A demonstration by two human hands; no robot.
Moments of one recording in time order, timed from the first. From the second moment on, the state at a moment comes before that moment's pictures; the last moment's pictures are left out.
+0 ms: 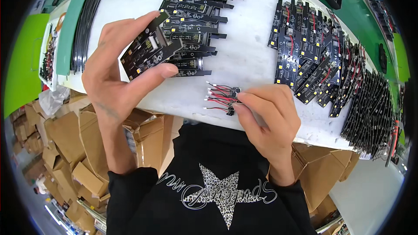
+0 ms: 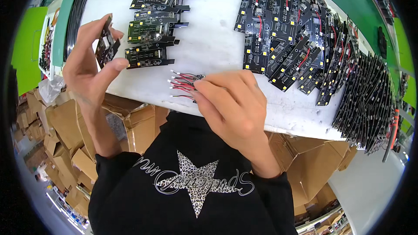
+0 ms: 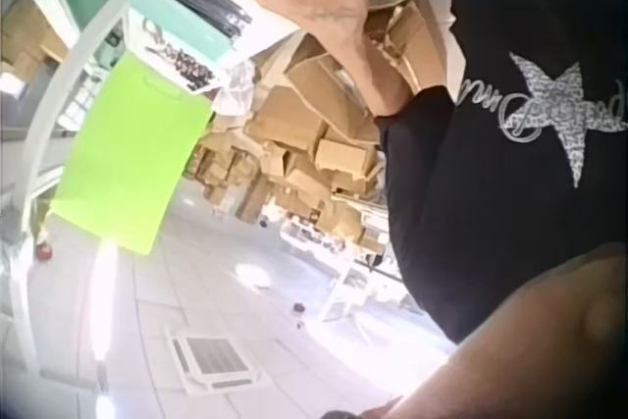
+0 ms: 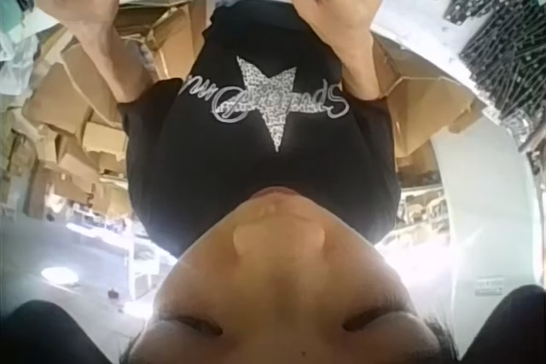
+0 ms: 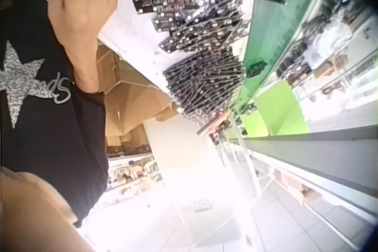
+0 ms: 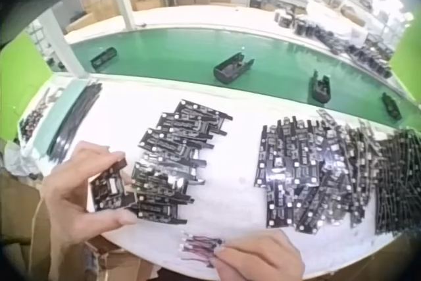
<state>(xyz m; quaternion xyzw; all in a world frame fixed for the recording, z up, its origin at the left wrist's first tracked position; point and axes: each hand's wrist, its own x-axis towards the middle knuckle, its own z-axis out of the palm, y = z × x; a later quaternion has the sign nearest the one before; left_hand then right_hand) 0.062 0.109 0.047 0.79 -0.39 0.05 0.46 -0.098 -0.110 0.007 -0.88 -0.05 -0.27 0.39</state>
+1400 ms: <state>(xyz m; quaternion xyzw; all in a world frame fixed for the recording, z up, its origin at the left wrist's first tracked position) 0.171 -0.007 0.030 0.82 -0.52 -0.04 0.25 -0.093 -0.112 0.000 -0.87 -0.03 -0.26 0.41</state>
